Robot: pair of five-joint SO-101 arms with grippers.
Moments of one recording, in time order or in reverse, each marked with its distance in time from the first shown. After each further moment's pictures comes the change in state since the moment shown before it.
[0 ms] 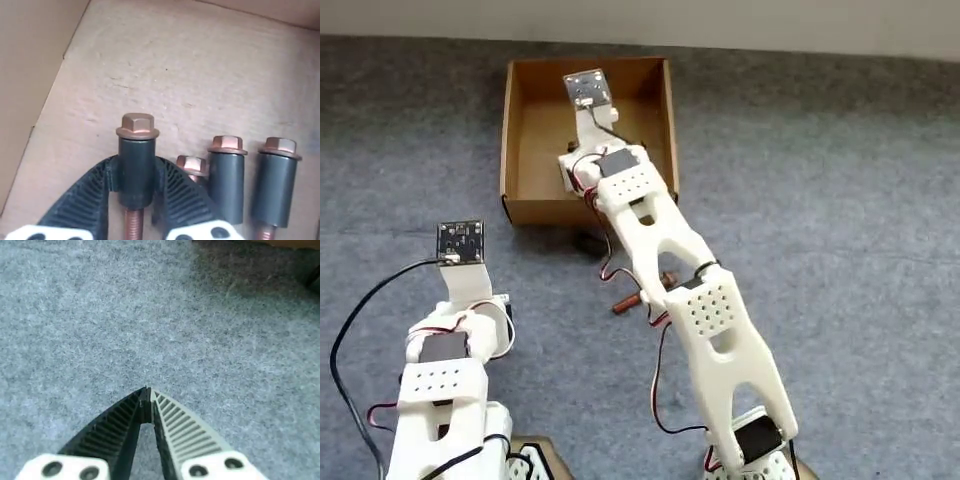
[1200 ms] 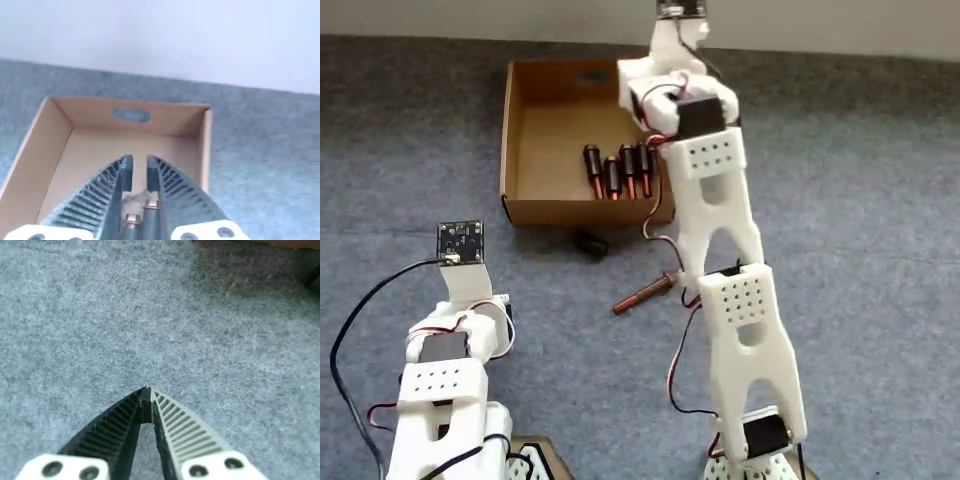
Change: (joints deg) left arm 0.0 0.0 0.0 0.0 0.0; right arm 11.4 -1.7 -42.6 26.5 0.0
